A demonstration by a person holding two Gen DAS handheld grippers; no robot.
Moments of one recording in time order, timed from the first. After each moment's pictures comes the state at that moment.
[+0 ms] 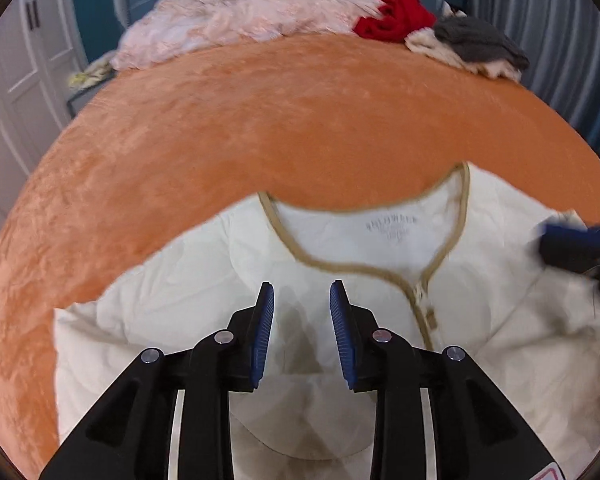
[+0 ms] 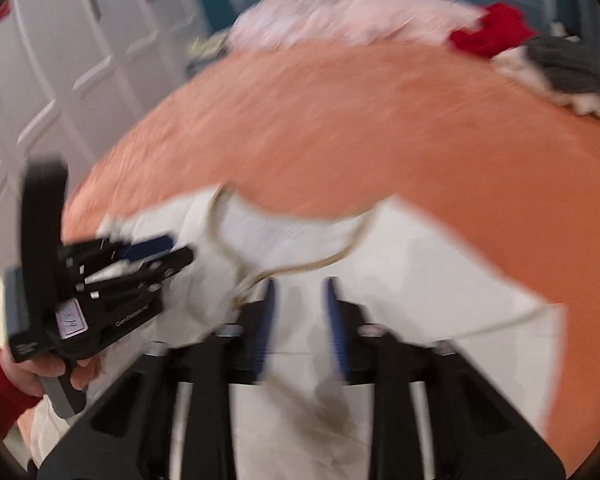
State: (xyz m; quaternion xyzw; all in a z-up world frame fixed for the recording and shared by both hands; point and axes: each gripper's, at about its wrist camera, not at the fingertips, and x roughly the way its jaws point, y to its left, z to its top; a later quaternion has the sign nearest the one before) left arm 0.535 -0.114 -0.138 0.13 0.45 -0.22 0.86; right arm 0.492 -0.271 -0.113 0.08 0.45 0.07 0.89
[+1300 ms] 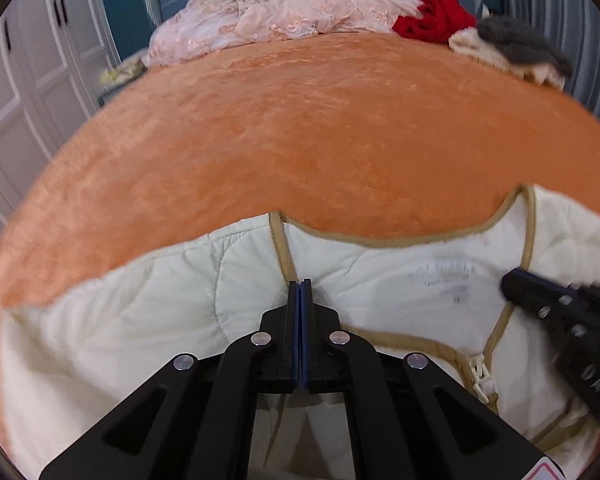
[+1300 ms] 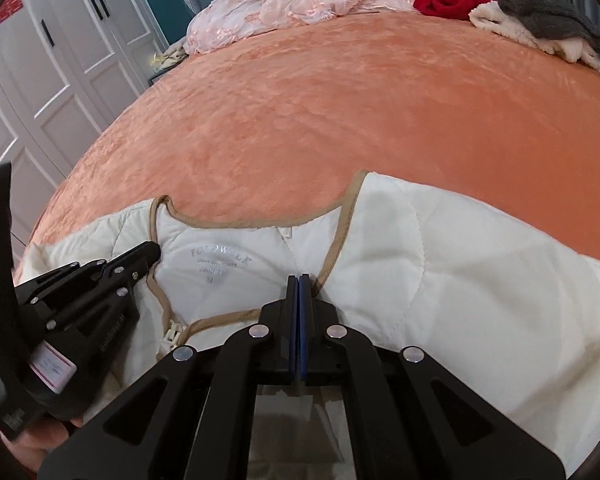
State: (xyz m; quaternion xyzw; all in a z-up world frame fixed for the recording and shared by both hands) left arm 0.565 -0.148 -0.177 0.15 0.42 -0.13 0.89; right arm 0.537 -0.295 -0.168 0.14 0.43 -0.01 0.89
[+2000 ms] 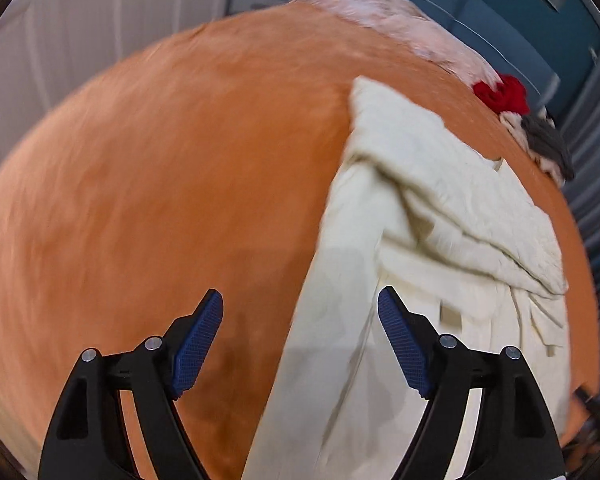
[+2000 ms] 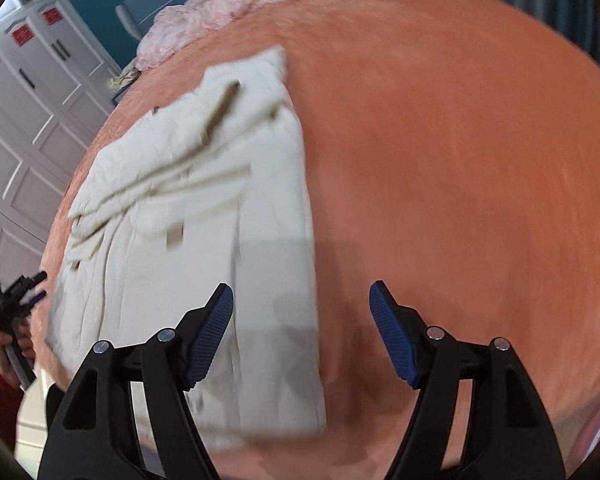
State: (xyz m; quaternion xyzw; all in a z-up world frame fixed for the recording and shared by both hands) left arm 0.272 0.195 -0.109 -0.13 0.50 -0.07 0.85; right arm 0.070 -0.360 -0.128 0.25 0.46 -0.09 0.85
